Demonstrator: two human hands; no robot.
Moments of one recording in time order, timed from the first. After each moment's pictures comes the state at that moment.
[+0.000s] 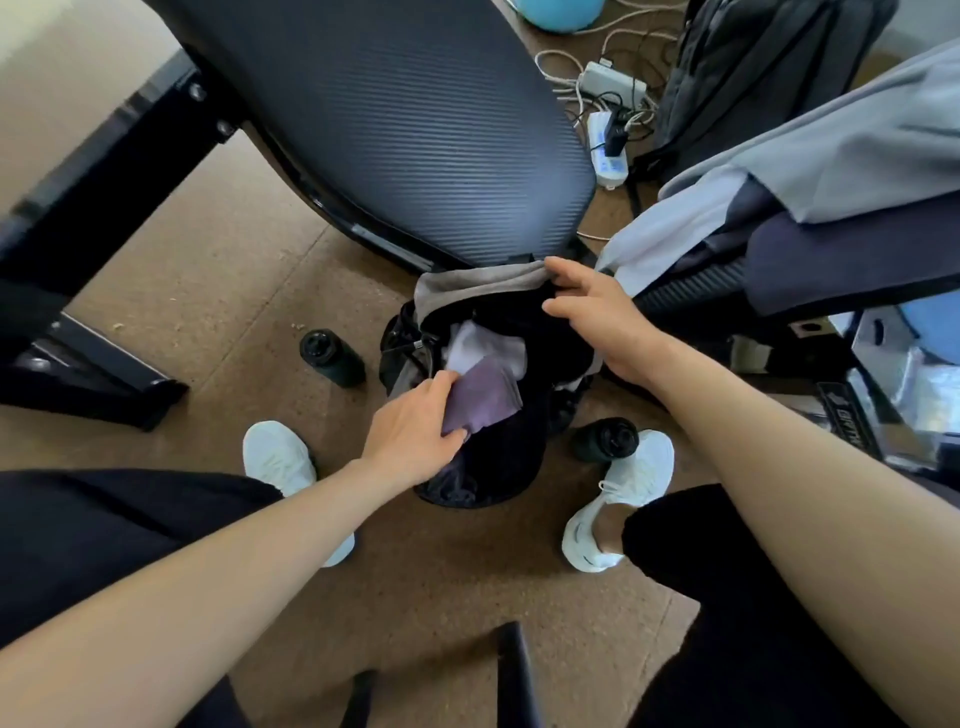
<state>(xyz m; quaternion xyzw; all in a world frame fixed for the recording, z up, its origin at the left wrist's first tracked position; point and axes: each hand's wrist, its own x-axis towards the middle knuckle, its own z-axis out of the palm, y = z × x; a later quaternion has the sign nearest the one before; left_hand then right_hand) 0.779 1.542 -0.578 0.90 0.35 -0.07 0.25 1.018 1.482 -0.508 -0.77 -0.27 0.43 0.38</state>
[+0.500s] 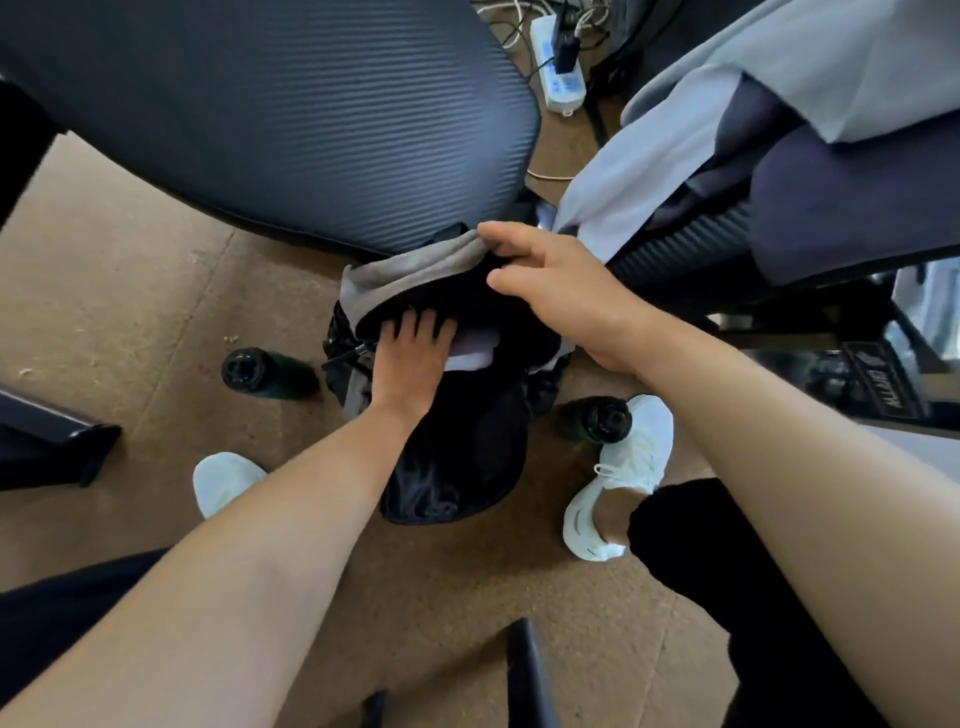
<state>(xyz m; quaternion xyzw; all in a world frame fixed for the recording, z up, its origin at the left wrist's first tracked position) 0.889 1.593 -0.711 0.95 0.25 -0.15 -0.07 1.045 1.492 -0.524 -0.75 -0.29 0.45 0.38</state>
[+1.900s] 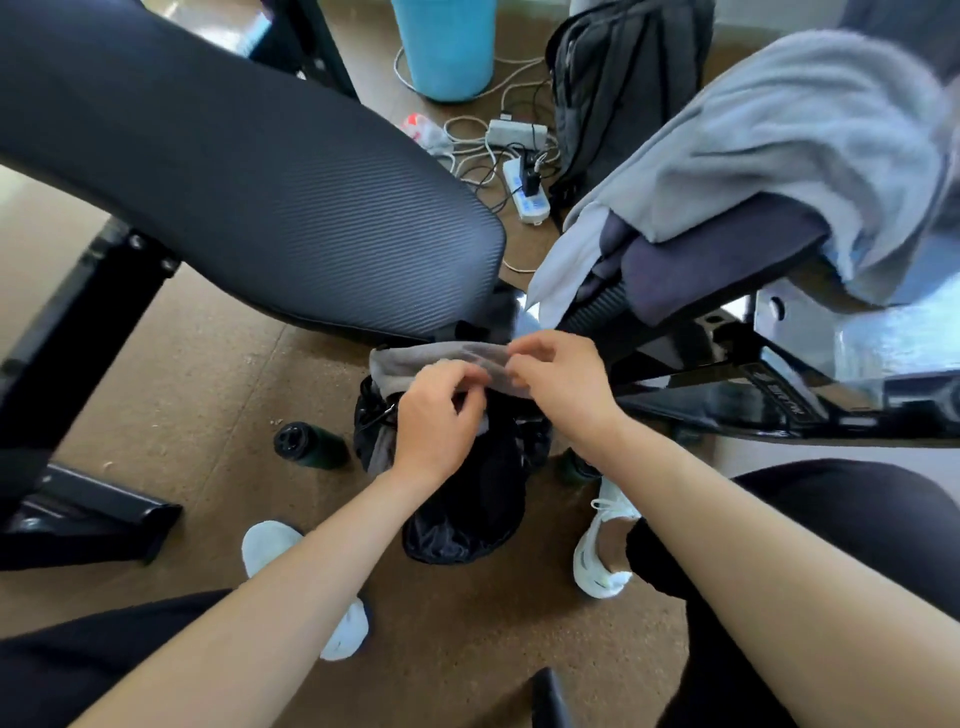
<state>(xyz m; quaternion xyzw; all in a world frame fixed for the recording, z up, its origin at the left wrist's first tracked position) 0.879 1.532 -0.527 0.87 0.27 0.22 0.35 1.001 1.430 -0.473 -0.81 -0.14 0.32 0.47</state>
